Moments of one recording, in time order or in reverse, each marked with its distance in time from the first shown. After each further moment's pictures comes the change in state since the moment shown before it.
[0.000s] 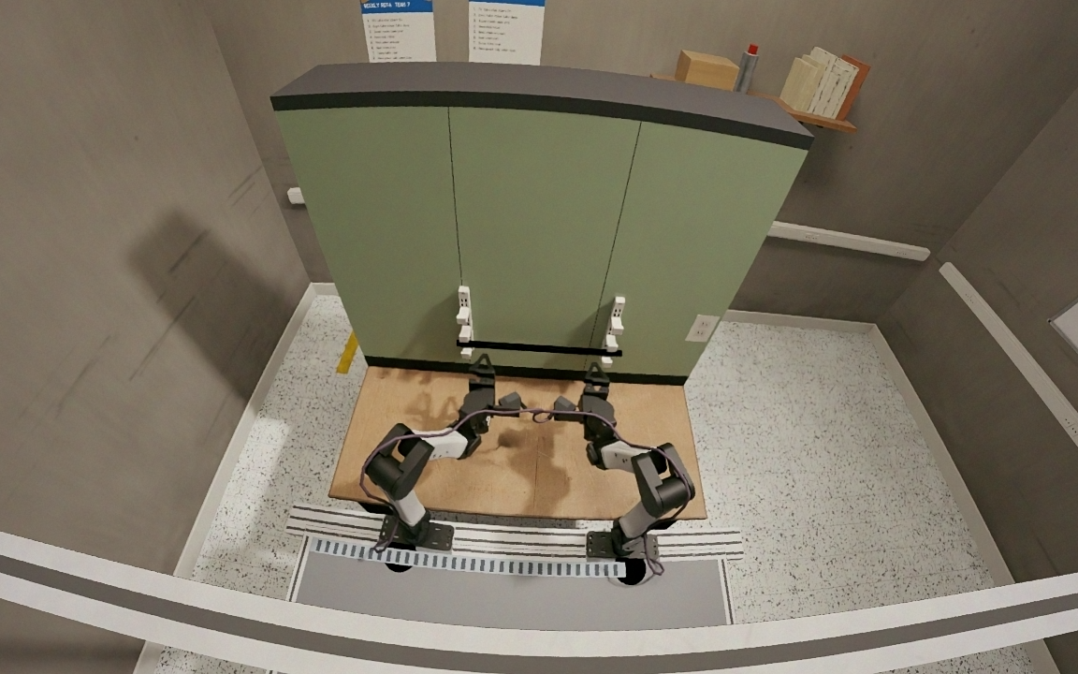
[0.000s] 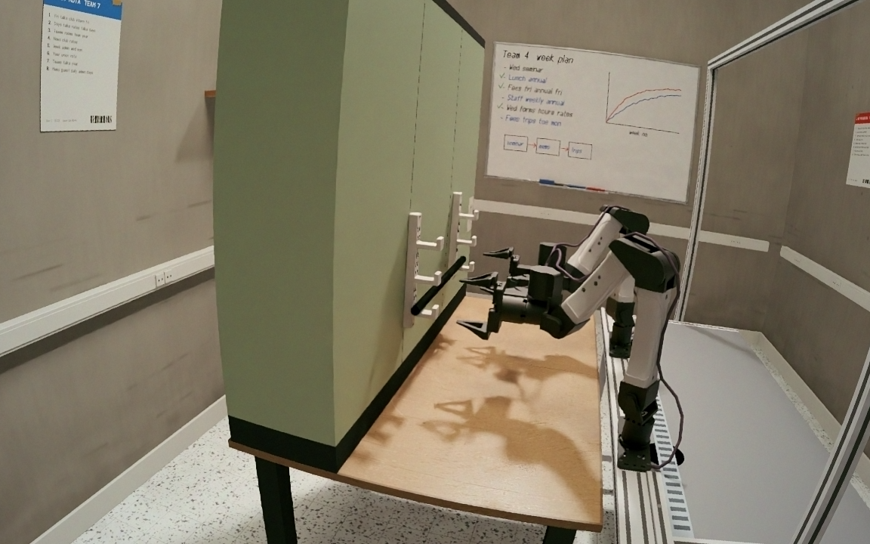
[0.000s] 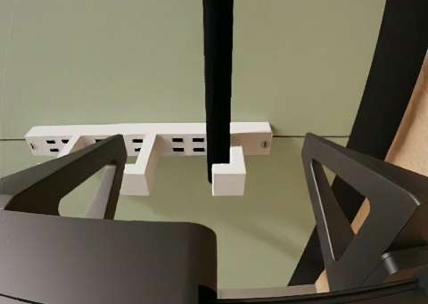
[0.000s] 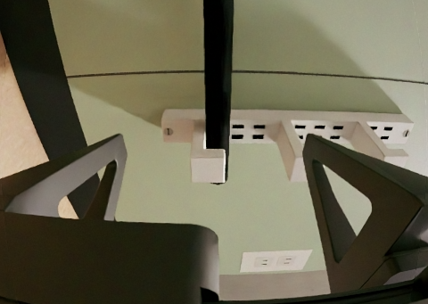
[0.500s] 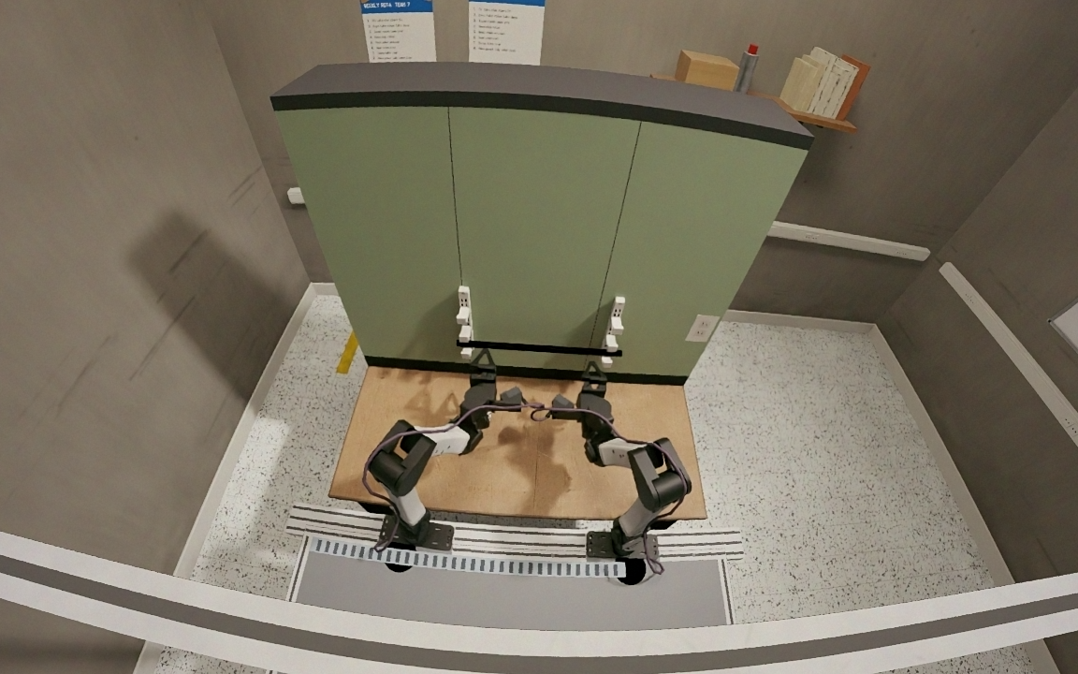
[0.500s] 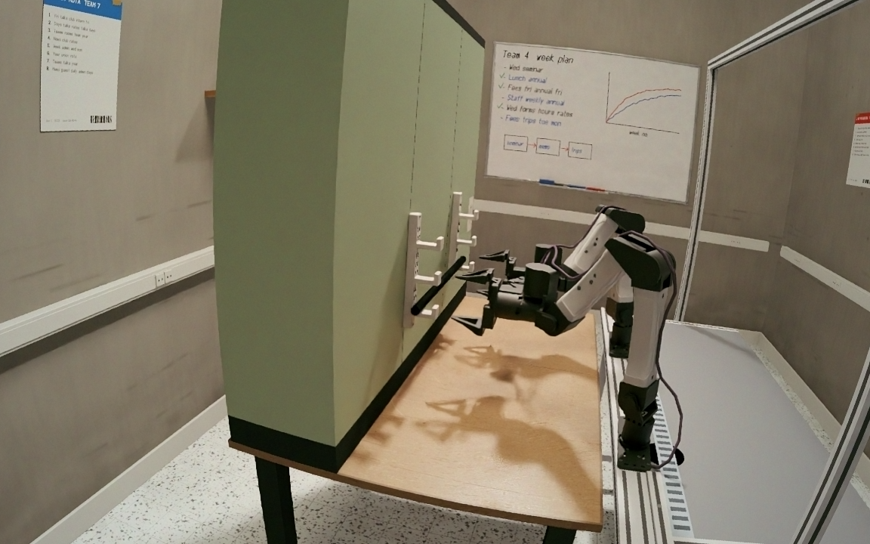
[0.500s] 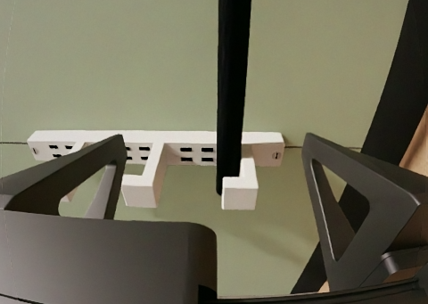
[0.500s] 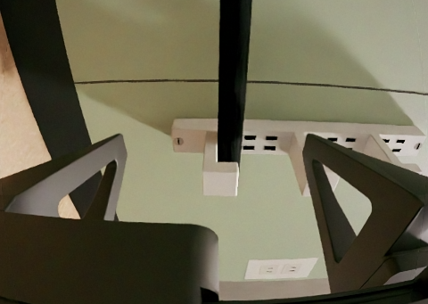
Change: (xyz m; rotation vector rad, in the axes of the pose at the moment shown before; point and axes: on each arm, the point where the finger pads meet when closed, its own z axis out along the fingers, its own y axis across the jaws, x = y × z) left arm -0.002 0.008 0.012 -0.021 0.000 -0.013; right arm -0.005 0.009 0.009 -0.018 -0.003 -0.008
